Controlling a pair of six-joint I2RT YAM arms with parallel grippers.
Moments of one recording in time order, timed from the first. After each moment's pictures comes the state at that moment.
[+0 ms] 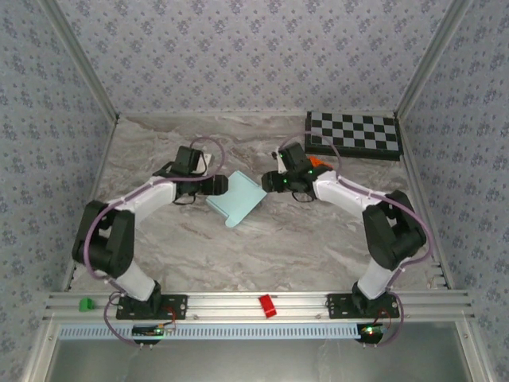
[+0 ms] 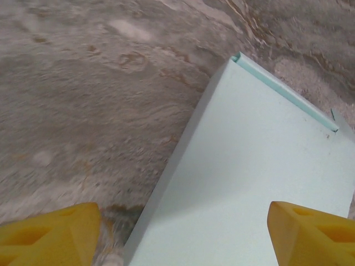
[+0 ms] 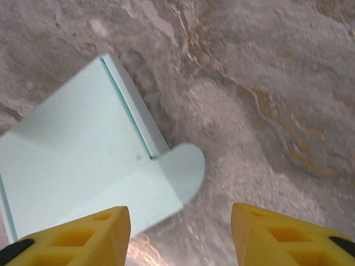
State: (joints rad) left arm -0.36 1.62 1.00 -0.32 0.22 -0.26; right arm 0.56 1.68 1.12 -0.31 -0.12 0.36
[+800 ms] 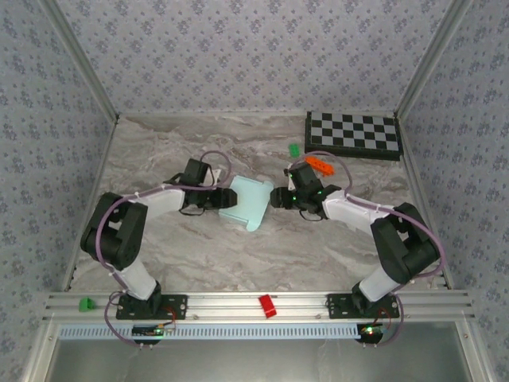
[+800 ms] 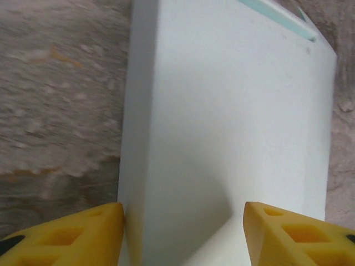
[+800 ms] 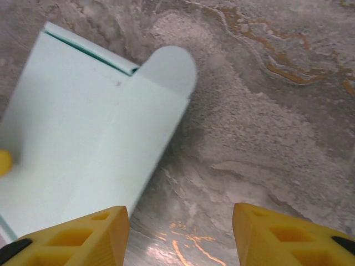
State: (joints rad) left arm -0.44 1.66 0.87 -0.18 0.44 -0.45; right arm 0.56 1.57 0.87 -0.16 -0.13 0.49
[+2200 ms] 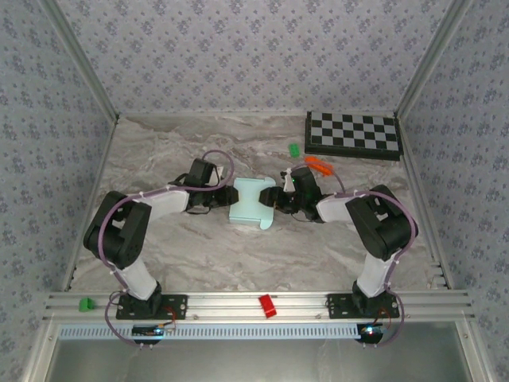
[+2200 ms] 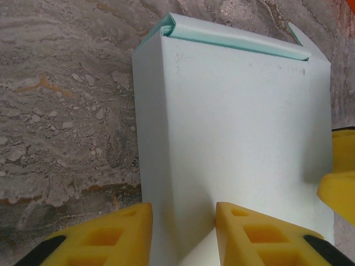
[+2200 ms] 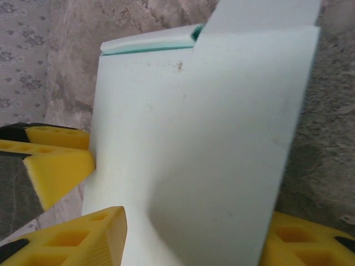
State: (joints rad) left arm -0.46 1.69 0.89 -0.11 0.38 -0.54; right arm 0.51 1.78 0.76 0.37 -0.51 0.78
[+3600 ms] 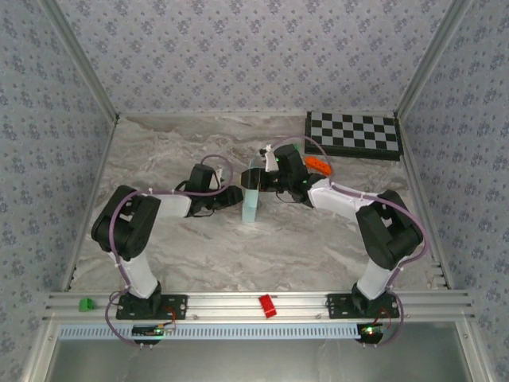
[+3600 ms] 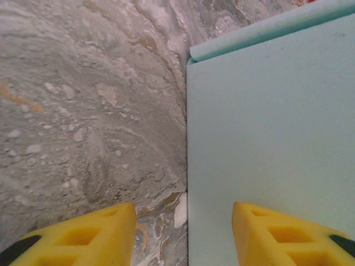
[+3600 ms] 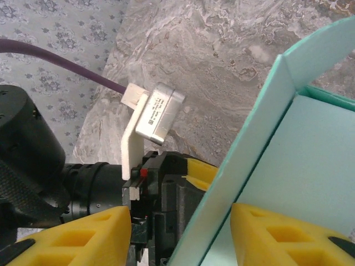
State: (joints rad) left arm -0.45 1.76 0.80 0.18 0.45 -0.69; right arm 0.61 1.71 1.07 0.09 -0.45 0.62
